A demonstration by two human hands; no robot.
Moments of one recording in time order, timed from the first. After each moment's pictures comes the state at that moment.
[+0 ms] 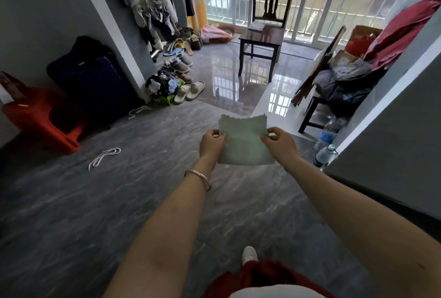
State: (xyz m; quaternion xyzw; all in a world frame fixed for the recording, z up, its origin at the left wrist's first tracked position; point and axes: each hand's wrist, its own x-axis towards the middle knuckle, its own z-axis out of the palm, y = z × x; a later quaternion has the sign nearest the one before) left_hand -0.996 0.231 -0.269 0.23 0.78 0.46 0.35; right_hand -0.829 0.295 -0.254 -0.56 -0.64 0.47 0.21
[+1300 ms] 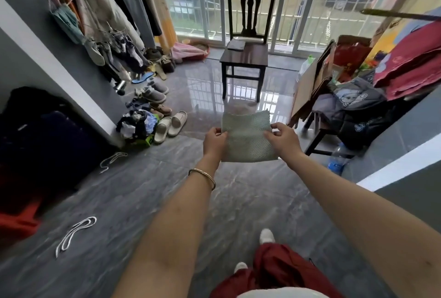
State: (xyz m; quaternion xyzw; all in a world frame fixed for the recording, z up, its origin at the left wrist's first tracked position) left_hand -1.209 0.582 -0.271 0.28 0.73 0.46 0.42; right_hand -1.037 0.615 -0.249 -0.61 -0.59 0.45 0.27
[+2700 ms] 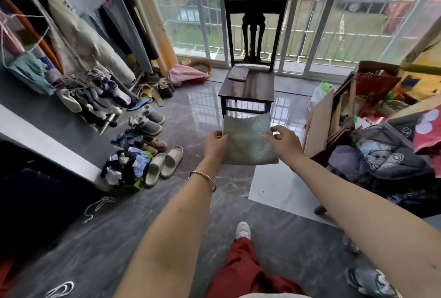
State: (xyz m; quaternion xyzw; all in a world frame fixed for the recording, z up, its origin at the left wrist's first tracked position) left_hand -1.257 0.957 -0.265 0.27 0.76 0.44 0.41; right_hand -1.084 0.991 -0.246 -0.60 -0.62 0.44 0.25
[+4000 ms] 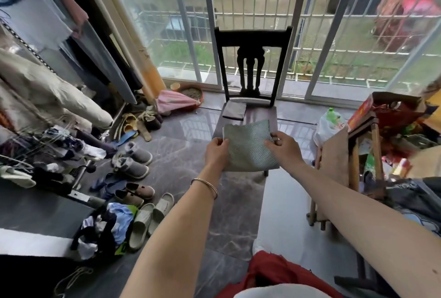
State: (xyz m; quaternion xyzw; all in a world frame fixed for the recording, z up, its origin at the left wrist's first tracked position) left_hand -1.355 1.307 -0.268 0.28 0.75 0.43 0.42; right_hand -1.185 1.338 -0.256 -0.61 -0.60 0.44 0.27
